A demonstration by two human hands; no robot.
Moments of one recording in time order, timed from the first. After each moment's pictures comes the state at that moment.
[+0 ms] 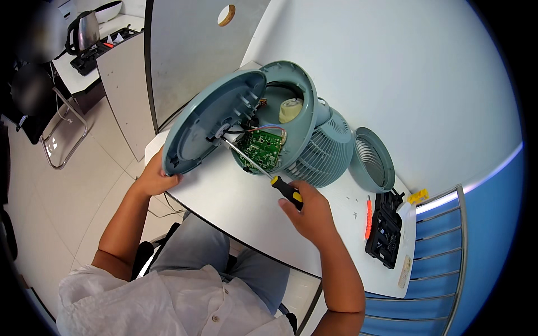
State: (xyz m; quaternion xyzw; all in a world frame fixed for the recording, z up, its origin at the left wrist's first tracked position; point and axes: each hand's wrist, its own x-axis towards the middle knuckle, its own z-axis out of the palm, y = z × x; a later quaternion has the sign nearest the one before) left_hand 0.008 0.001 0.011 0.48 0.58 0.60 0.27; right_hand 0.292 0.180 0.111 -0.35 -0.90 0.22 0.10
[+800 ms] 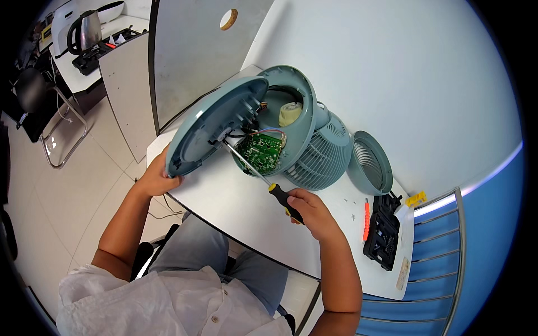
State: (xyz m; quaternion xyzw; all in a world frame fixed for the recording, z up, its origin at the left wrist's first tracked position) left_hand 0.007 0.001 0.013 0.49 0.56 0.60 0.29; right_hand 0.301 0.197 0.107 -0.39 -0.71 0.58 0.05
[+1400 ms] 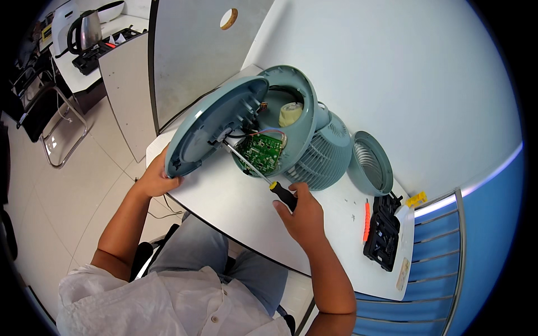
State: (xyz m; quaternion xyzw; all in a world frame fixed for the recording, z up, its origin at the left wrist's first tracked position) left_hand 0.006 0.001 0.011 0.50 0.56 0.59 0.27; right_hand 0.285 0.166 0.095 -0.39 -0.89 0.19 0.16
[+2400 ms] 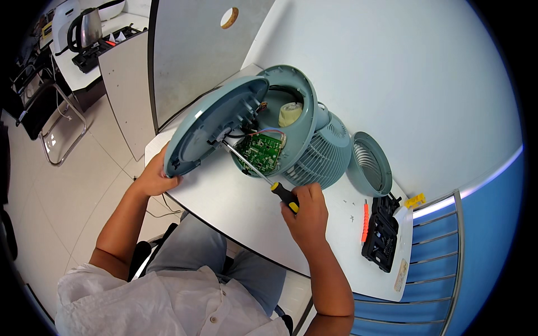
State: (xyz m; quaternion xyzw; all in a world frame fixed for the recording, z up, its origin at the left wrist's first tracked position) left_hand 0.007 0.001 0.014 0.50 0.57 0.59 0.28; right_hand 0.294 0.170 0.095 -0.31 -0.93 0.04 0.20
